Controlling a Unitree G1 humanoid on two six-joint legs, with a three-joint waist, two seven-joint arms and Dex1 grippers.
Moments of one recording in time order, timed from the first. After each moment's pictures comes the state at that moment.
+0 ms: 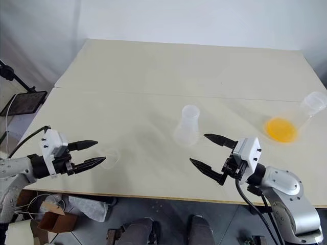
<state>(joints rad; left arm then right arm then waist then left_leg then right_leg) 0.02 0.79 0.34 -0.29 -0.46 0.46 -0.89 0.06 -0.63 -0.17 -0.51 0.60 0.21 0.87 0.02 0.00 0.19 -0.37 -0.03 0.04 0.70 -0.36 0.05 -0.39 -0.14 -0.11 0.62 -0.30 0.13</state>
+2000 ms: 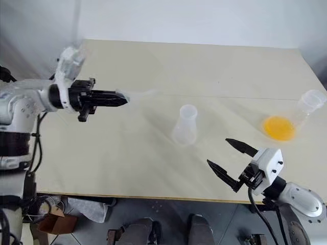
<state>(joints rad) -1.05 0.76 -0.05 0.25 -0.64 0.96 -1.27 0.29 -0.59 -0.36 -0.62 0.56 0.20 0.77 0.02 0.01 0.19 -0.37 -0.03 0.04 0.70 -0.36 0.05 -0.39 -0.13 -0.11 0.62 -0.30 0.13</state>
